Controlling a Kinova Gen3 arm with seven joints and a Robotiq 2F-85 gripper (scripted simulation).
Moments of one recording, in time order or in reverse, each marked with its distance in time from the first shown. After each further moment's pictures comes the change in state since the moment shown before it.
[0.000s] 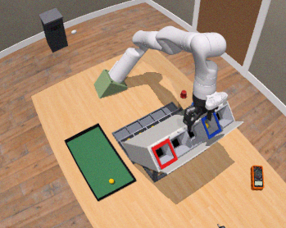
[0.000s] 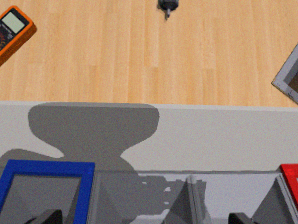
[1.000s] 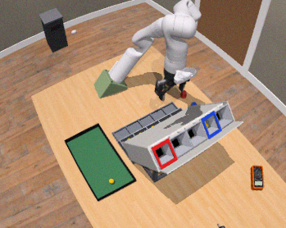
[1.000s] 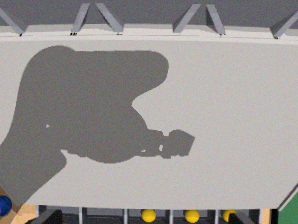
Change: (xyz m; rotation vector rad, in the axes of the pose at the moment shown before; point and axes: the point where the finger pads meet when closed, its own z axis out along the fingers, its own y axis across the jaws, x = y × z) arm -0.165 0.003 -0.028 0.048 -0.176 0.003
